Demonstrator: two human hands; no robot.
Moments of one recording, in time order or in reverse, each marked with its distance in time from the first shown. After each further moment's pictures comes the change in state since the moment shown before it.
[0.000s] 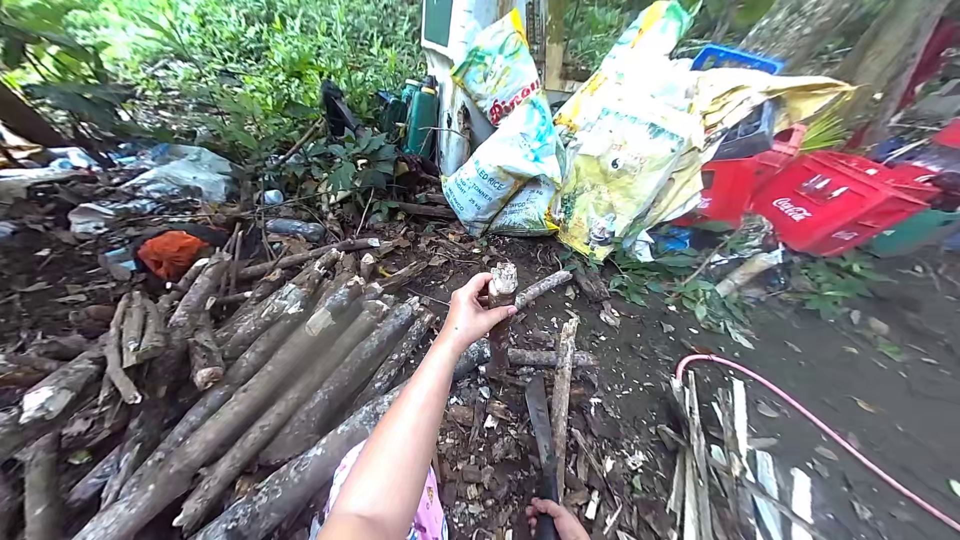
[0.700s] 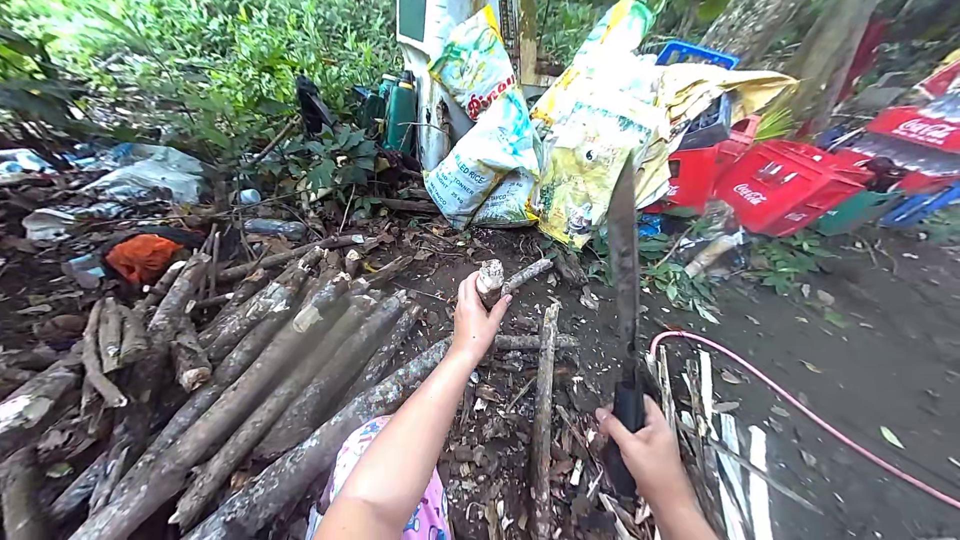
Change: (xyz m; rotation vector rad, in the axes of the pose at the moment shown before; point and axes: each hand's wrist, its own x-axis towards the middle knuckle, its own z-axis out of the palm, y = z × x) left_hand -0.030 0.002 0.046 0.259 0.193 -0.122; right_hand -0.181 -0.135 0.019 -0.476 0.251 -1.071
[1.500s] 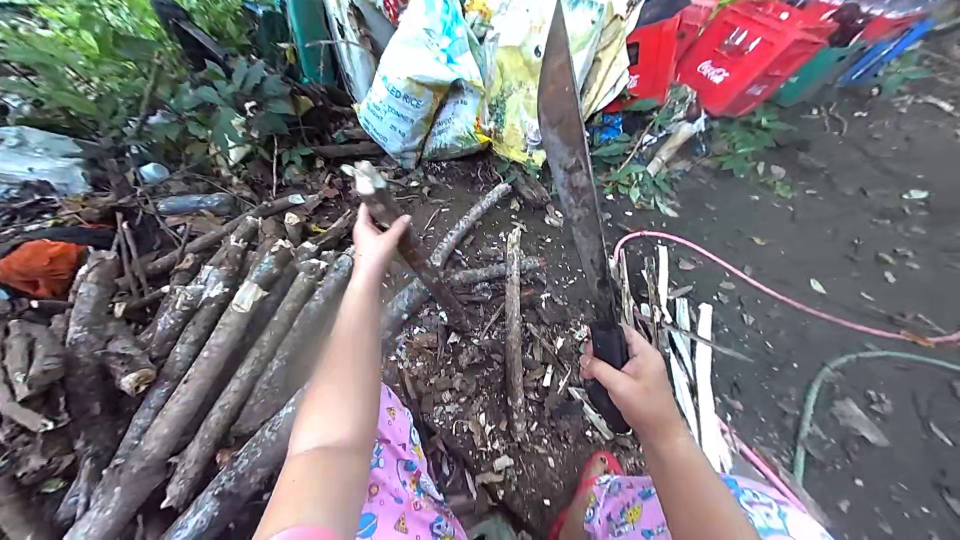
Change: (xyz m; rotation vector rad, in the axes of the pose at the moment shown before) left_hand 0.049 -0.042 -0.020 -0.176 -0.039 -0.132; right_hand -0.022 -0.004 -0.052 0.078 -0.068 -0.011
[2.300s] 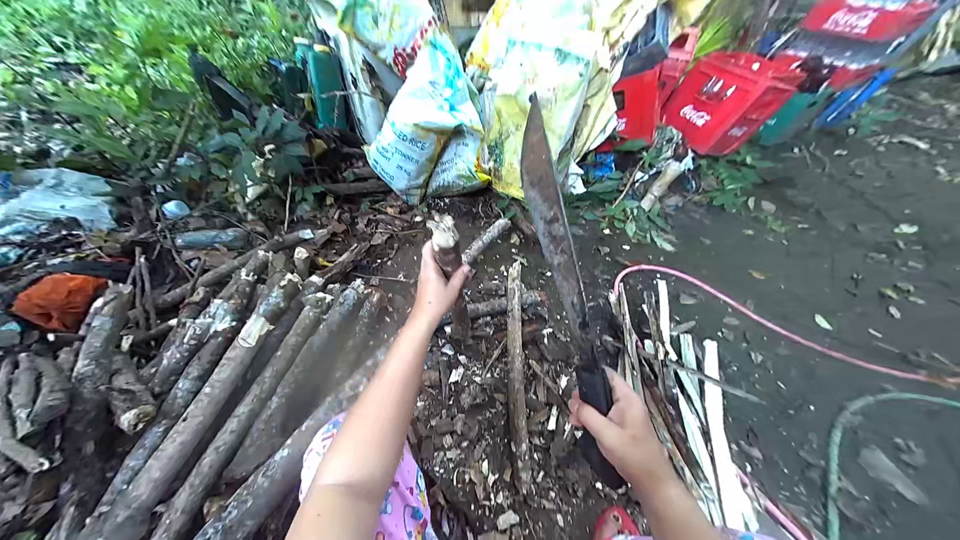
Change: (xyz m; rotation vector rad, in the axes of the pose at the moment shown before) left_hand -0.026 0.015 0.069 0.184 -0.160 0.184; right_hand -0.001 -0.007 0.009 -0.021 -0.053 0.051
